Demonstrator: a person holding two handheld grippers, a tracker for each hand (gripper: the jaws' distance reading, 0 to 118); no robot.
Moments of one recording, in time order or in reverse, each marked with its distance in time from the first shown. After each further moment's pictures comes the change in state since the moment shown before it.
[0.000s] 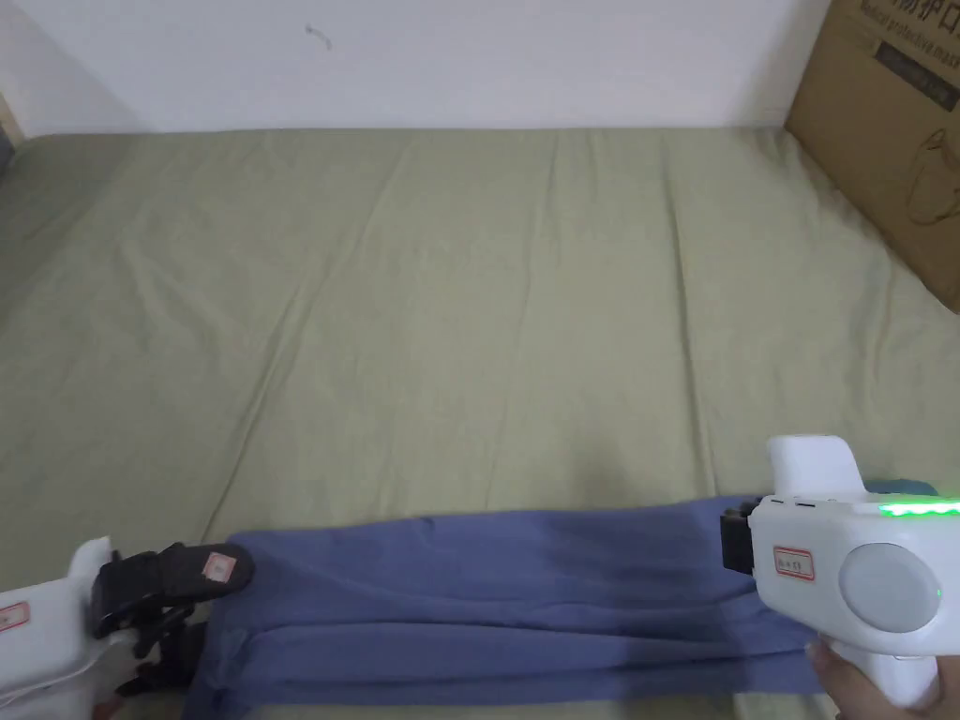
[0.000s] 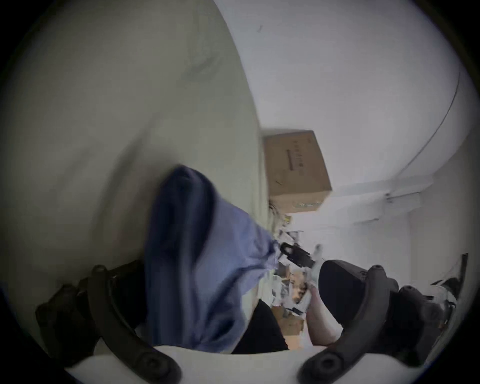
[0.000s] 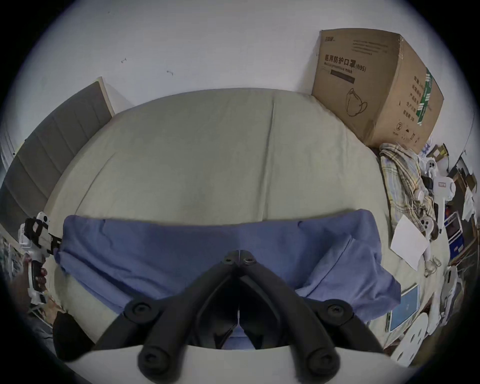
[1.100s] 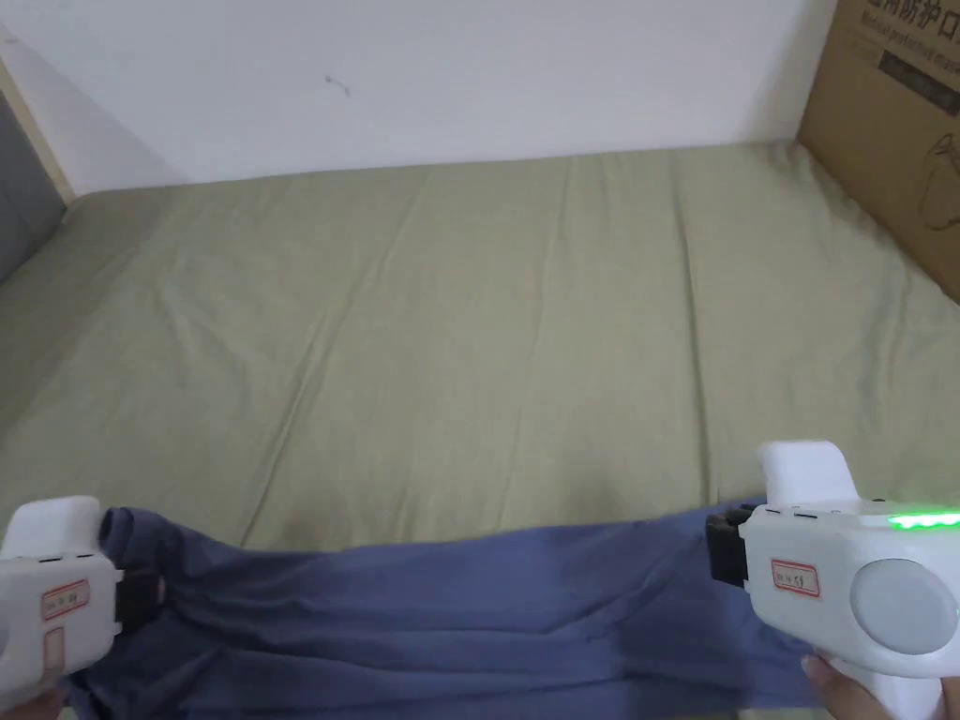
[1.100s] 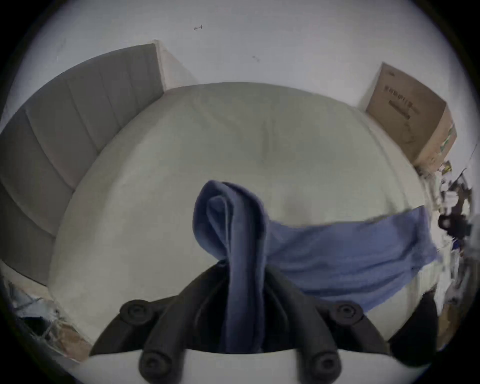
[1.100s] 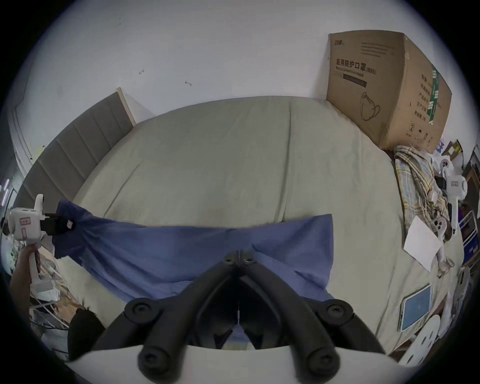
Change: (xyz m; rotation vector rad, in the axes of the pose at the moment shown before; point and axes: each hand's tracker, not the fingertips) left arm 0.137 -0.026 0.018 0.230 1.112 -0.564; right arm 0.001 -0.004 0.030 0.057 0.143 -0.024
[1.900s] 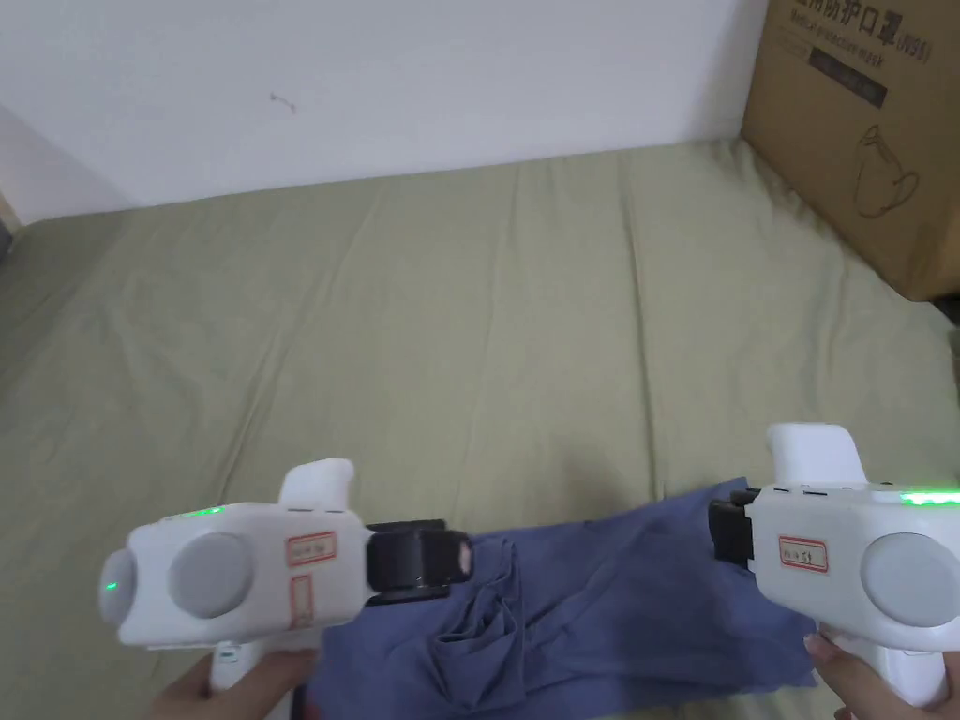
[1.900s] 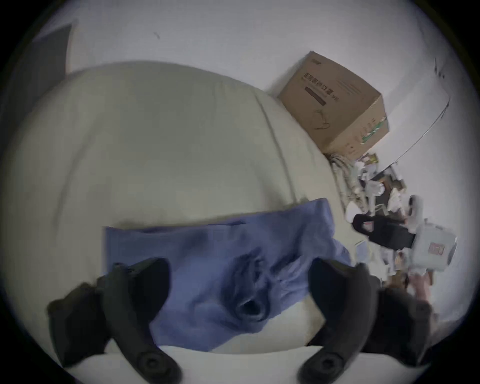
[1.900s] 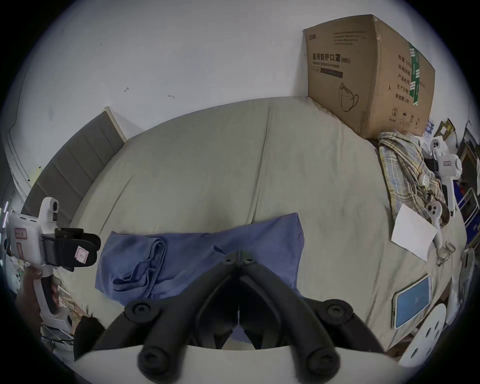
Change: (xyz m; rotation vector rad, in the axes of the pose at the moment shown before) left arm 0.168 0.003 -0.029 -0.088 -0.392 -0.082; right arm 0.047 0.000 0.014 0.026 -0.015 -0.086
